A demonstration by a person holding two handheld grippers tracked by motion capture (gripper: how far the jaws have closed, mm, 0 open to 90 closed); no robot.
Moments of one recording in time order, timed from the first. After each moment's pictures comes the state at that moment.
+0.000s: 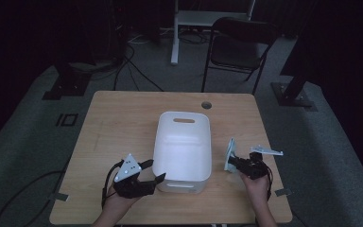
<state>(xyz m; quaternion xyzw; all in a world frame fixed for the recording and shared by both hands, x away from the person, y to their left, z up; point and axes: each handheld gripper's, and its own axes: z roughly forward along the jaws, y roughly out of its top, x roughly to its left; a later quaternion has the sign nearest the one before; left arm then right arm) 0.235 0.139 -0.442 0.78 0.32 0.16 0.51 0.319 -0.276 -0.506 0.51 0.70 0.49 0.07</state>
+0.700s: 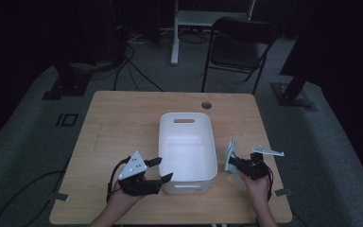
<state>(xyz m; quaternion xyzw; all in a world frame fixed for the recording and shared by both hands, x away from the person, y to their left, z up) 0.244 0.130 -0.426 0.78 0.28 0.14 0.54 0.317 -0.279 -0.507 0.51 0.70 0.50 0.07</state>
